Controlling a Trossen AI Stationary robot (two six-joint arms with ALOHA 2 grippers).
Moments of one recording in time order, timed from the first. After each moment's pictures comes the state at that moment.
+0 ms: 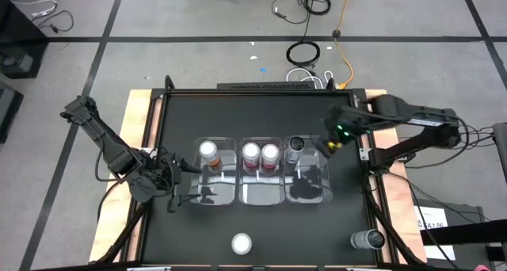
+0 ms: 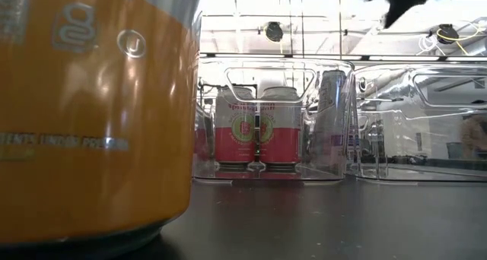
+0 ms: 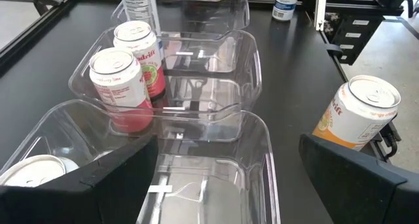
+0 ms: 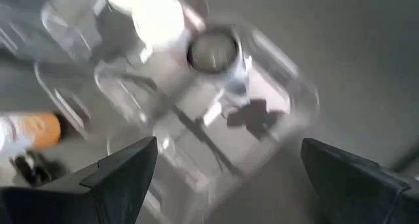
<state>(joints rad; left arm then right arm) -0.77 0.89 0.71 -0.45 -0.66 -0.49 0.00 1.24 1.50 -1.42 0.08 0.82</state>
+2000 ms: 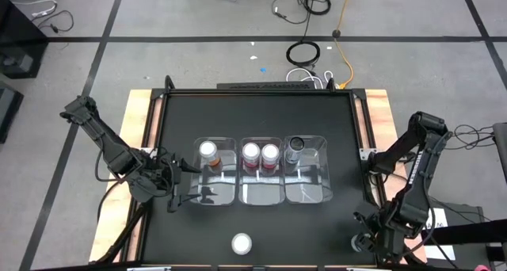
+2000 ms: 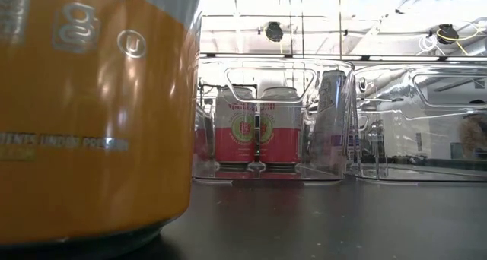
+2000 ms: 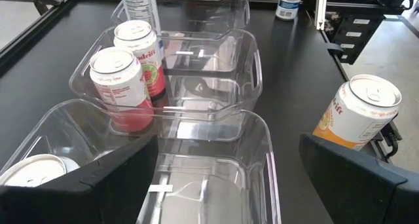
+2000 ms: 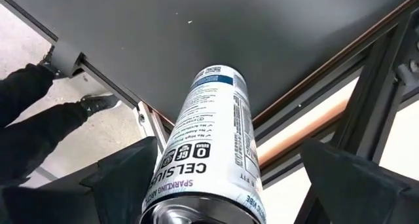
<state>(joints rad) -0.77 0.89 0.71 -0.46 -0.66 -0.49 1.16 1.39 1.14 -1.10 -0.11 2.00</state>
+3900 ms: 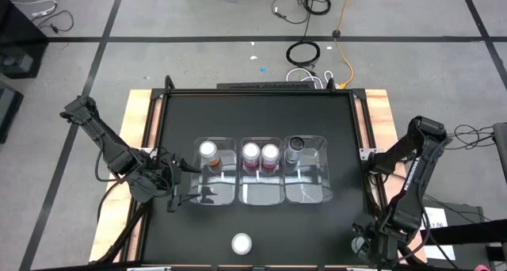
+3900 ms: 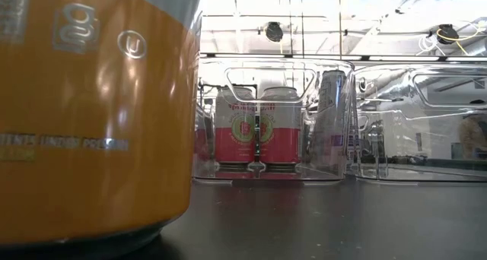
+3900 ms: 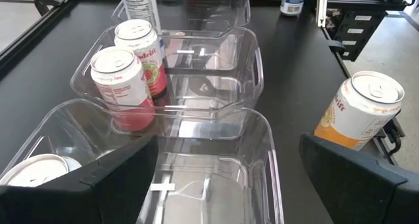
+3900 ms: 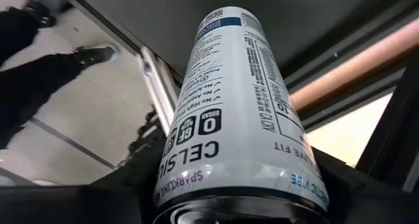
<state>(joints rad) -0.77 0.89 0.71 -0.47 -0.66 -0.48 1.14 1.46 1.14 -0.97 -0.31 1.97</state>
